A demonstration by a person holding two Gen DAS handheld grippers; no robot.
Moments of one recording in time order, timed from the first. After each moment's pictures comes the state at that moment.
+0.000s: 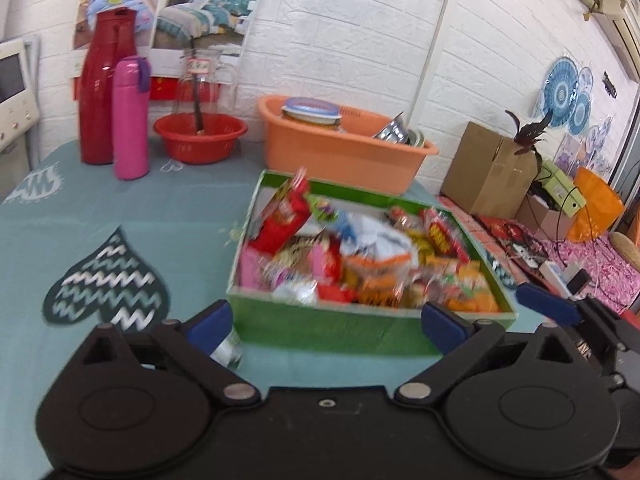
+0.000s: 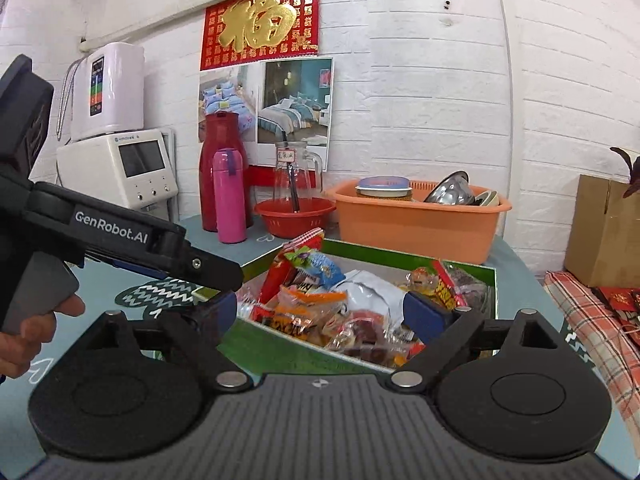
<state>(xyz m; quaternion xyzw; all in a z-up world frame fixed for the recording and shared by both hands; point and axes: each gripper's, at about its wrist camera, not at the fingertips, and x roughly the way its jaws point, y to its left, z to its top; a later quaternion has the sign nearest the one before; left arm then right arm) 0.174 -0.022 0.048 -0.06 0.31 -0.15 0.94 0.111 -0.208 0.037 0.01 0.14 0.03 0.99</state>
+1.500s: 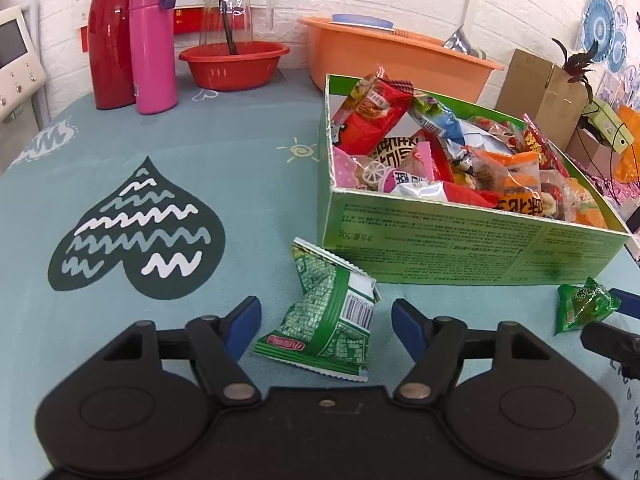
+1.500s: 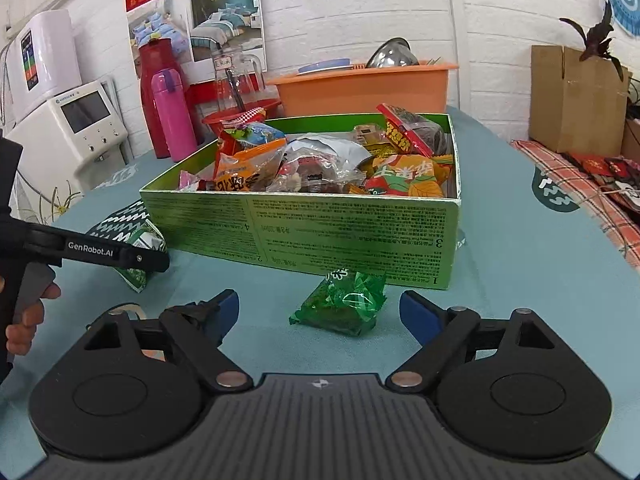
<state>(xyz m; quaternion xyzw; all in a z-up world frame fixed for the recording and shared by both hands) 0.226 0.007 -0.022 0.00 0.38 -0.12 0.92 0.121 -0.228 -0.018 0.10 0.27 -0.03 0.96</state>
